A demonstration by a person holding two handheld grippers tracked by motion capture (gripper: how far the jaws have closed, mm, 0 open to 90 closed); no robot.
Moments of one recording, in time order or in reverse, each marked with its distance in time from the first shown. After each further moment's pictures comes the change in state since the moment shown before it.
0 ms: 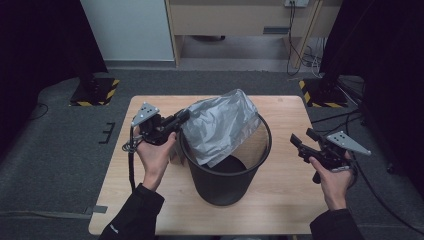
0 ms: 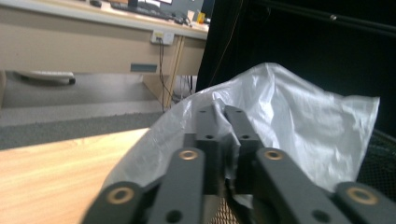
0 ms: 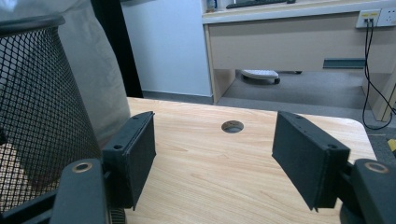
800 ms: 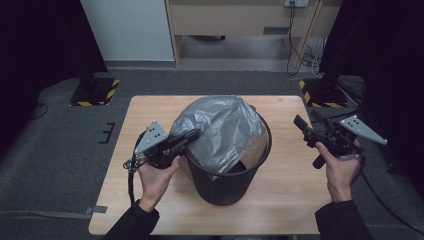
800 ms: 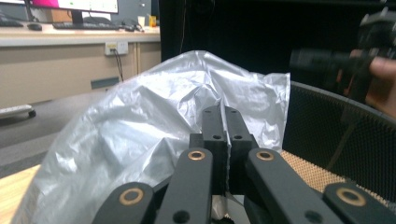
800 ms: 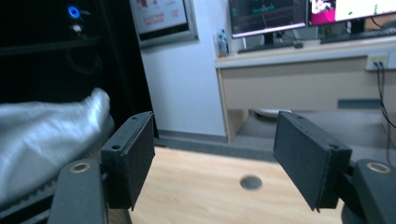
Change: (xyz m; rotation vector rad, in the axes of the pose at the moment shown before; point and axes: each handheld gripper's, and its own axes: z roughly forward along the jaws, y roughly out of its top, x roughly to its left) left arm -0.039 -0.024 -0.024 0.019 -0.167 0.178; right arm 0.016 0.059 -0.005 -0.172 0.065 0.029
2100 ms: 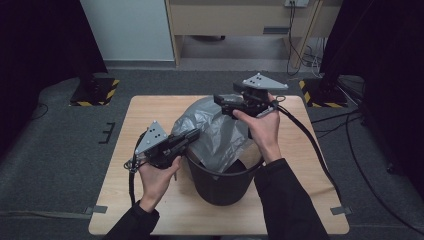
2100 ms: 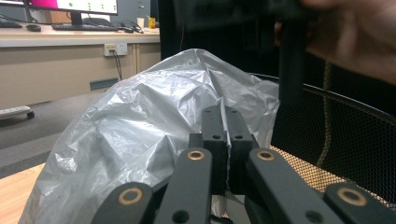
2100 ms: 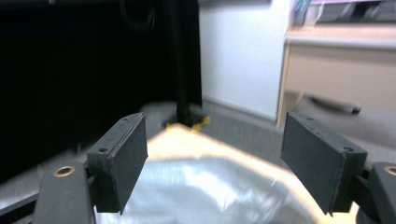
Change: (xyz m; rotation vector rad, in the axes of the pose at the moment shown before) left arm 0.001 -0.001 0.001 -0.015 -0.009 -0.009; right arm 0.144 0.034 0.148 0.237 0.188 -0.125
